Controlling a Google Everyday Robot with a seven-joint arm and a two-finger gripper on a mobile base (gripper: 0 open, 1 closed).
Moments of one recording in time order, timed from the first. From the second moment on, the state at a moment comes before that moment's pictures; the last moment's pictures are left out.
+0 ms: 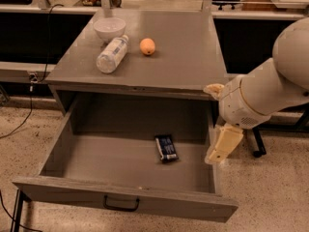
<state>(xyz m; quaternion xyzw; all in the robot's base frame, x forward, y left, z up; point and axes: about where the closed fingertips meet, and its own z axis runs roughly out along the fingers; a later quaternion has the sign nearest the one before) 0.457 -0.131 0.854 -0.66 0.71 0.03 0.26</state>
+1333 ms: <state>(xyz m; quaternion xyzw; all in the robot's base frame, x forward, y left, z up) 0.508 -0.096 0.767 -0.68 0.66 0.09 0.30</state>
